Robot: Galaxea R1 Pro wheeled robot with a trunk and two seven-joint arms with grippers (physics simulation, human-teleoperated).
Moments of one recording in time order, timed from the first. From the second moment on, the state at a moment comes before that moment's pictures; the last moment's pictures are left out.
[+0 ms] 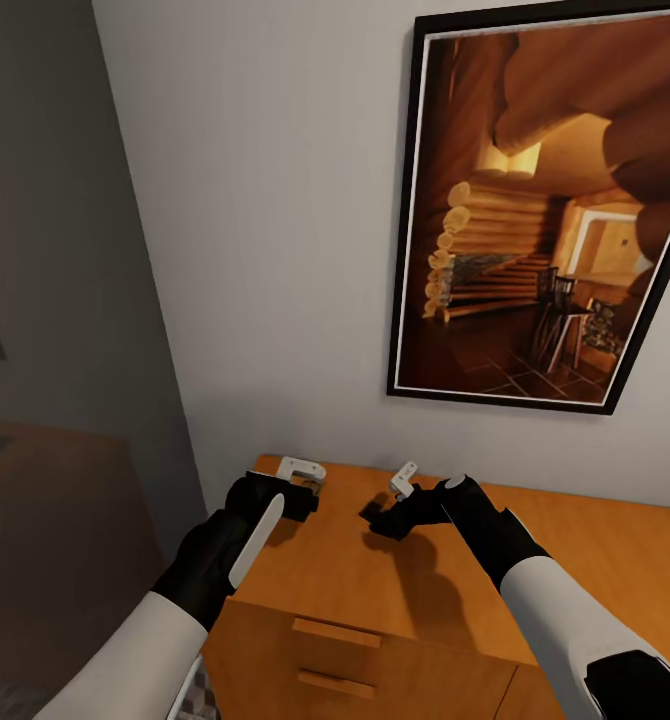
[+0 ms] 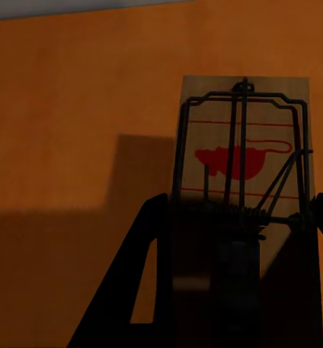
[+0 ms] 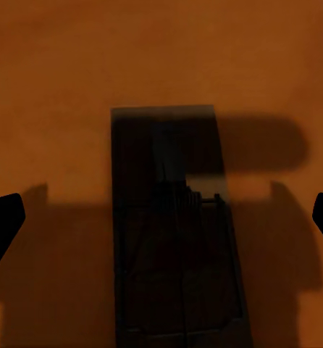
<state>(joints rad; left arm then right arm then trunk) -0.69 -0.11 -0.38 -1.11 0.24 0.94 0.24 -0.82 -0.02 0.22 -0.67 0.39 0.42 0.75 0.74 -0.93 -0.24</state>
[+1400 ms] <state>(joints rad) -0.69 -0.11 -0.38 -1.11 0.24 0.94 0.24 -0.82 -0.02 0.22 -0.67 0.39 0.42 0.75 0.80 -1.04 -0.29</state>
